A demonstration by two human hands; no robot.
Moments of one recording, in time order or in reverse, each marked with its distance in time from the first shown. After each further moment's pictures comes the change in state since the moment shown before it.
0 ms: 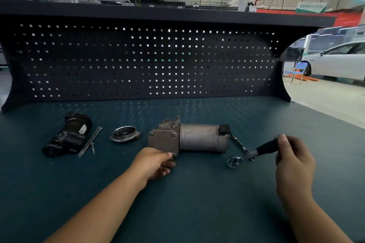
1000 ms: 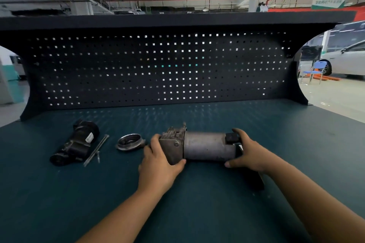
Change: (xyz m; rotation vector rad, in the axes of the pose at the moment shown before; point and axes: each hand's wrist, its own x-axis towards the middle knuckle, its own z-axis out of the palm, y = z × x) left_hand 0.014 -0.012 0.020 0.631 0.491 0.514; right_hand 0.059 0.023 0.064 -0.839 -0.978 0.004
